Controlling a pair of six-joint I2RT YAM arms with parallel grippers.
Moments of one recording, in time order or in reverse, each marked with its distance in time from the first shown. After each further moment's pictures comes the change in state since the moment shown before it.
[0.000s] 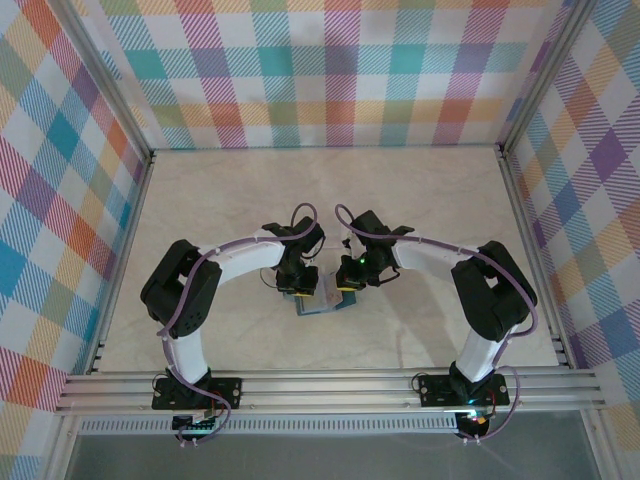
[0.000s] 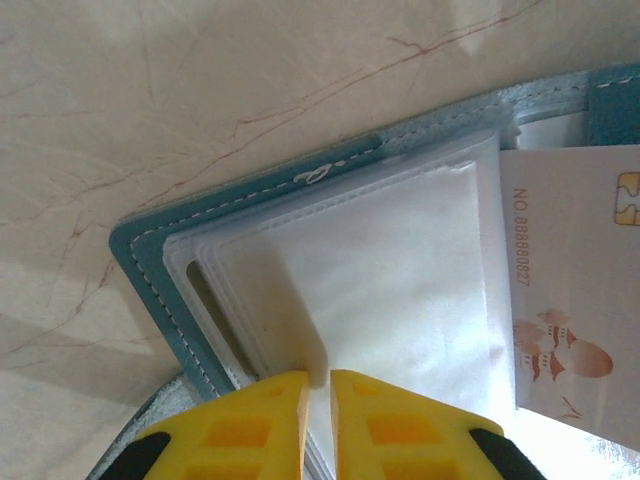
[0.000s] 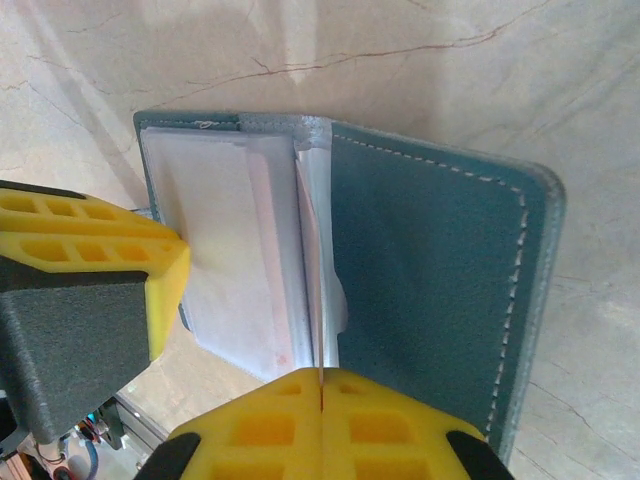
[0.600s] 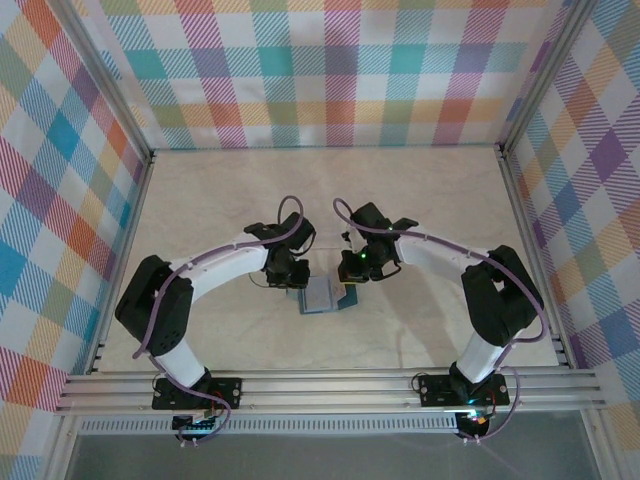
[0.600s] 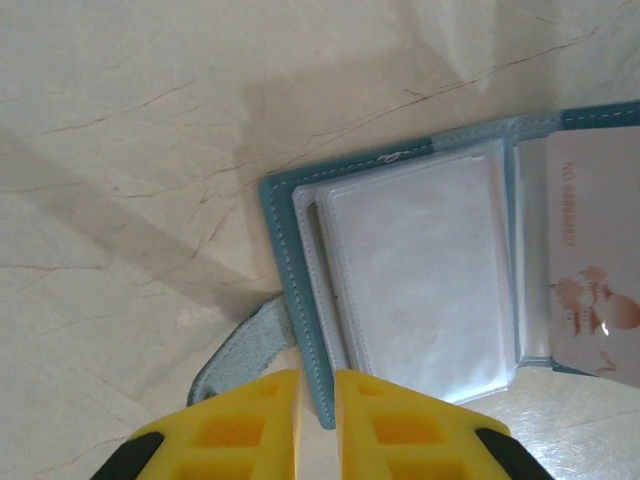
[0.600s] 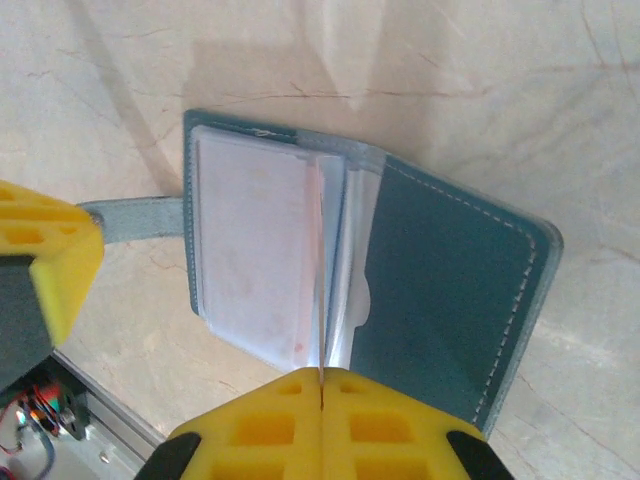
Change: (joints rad) left arm 0.026 -0.172 -0.065 -0.002 -0.081 -0.035; right arm 0.000 -0.043 0.088 -0.130 0.069 -0.138
